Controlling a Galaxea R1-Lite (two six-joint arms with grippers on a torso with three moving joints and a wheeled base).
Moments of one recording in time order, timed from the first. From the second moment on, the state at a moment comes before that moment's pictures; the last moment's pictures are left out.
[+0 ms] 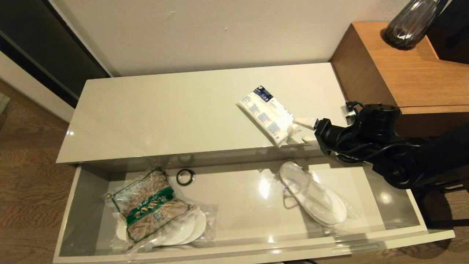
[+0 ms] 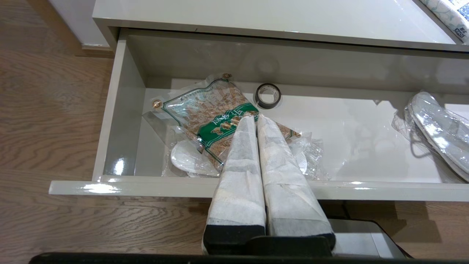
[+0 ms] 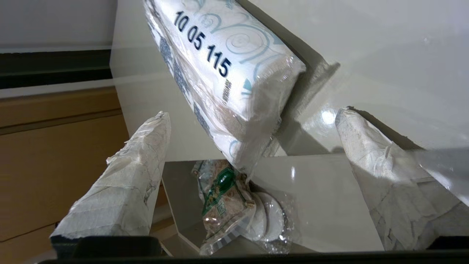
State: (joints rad) left arm 0.00 0.00 0.00 -0.05 0.00 -0.11; right arm 0.21 2.05 -1.00 -0.89 0.43 0.84
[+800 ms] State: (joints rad) left arm 0.00 0.00 0.00 -0.05 0.00 -0.11; right arm 0.21 2.23 -1.23 -0.71 0.43 0.81
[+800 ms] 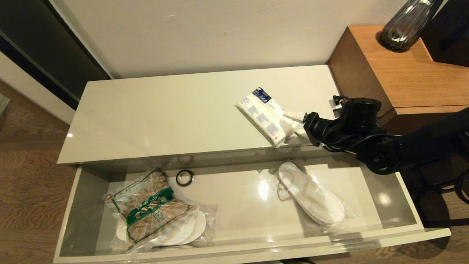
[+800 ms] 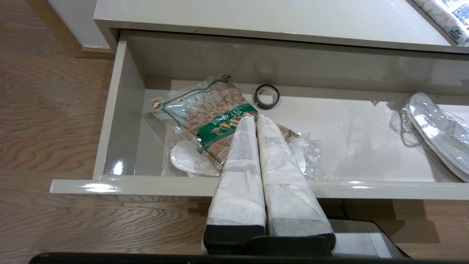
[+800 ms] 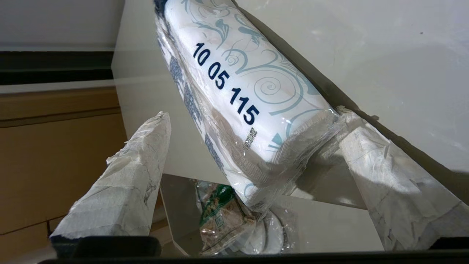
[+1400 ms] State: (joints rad) left arm 0.00 0.00 0.00 -0.05 0.00 -0.11; right arm 0.24 2.28 -1.30 -0.61 0.42 0.79
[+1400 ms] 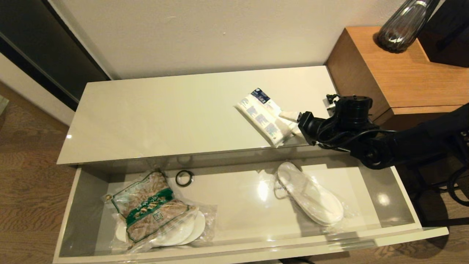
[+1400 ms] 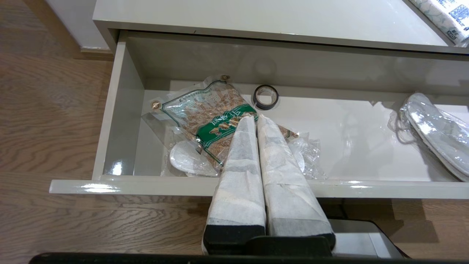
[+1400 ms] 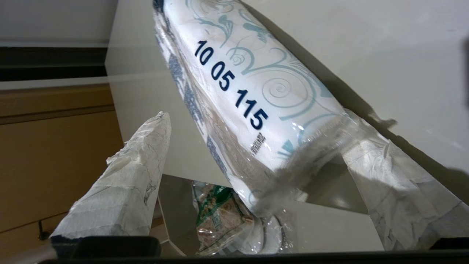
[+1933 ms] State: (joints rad) left arm 0.00 0.00 0.00 -0.05 0.00 -0.11; right arm 0.26 2.30 -1.29 -0.69 0.42 0.79
